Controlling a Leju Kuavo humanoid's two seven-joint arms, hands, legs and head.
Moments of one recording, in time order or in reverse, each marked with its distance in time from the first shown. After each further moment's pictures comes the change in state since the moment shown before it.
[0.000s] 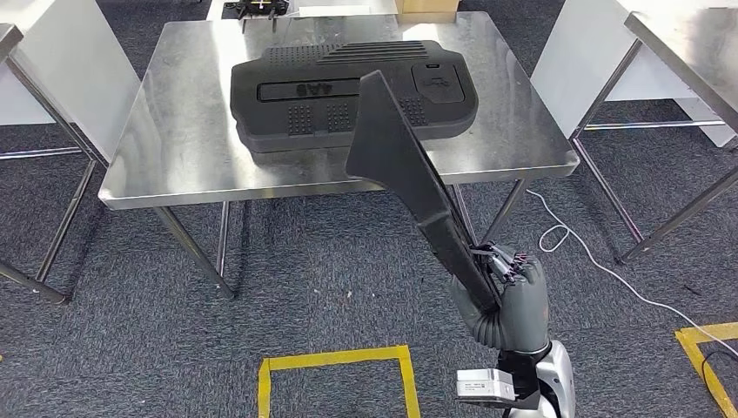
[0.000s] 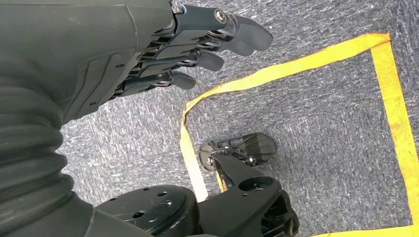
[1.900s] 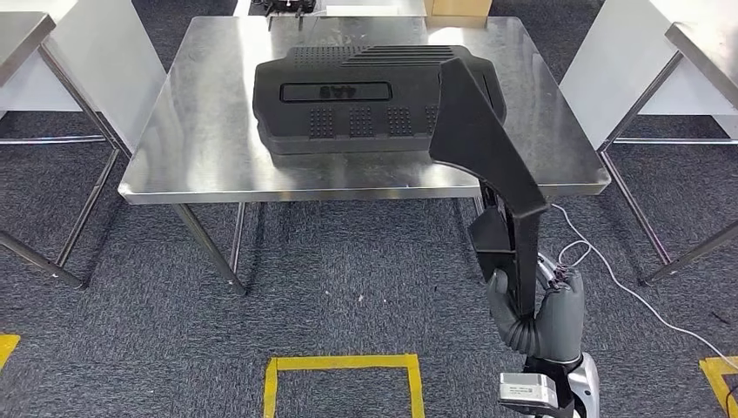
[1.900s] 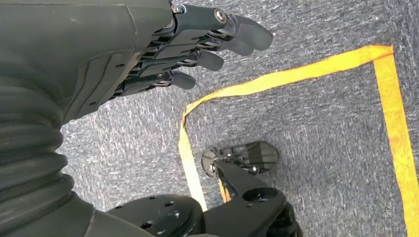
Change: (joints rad) left arm -0.004 -0.002 0.005 0.000 -0.021 0.014 0.008; right arm 0.061 -0.039 -0.078 -0.043 -0.109 -0.033 -0.032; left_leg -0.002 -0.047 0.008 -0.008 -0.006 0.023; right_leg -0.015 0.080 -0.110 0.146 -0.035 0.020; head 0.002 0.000
